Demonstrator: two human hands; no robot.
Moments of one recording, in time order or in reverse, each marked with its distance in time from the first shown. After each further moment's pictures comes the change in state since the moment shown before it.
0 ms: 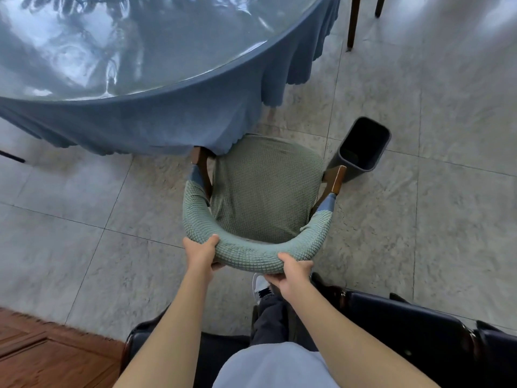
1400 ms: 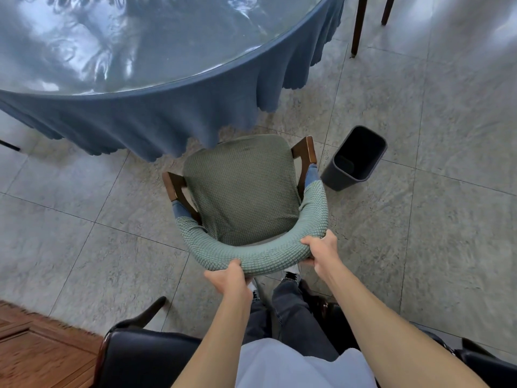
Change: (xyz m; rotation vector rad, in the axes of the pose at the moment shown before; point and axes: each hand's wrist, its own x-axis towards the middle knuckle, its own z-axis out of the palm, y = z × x) left_hand -0.077 -0.057 0.106 -0.442 0.257 -0.128; right_hand 0.040 -0.134 -0.041 -0.420 -0.051 -0.299
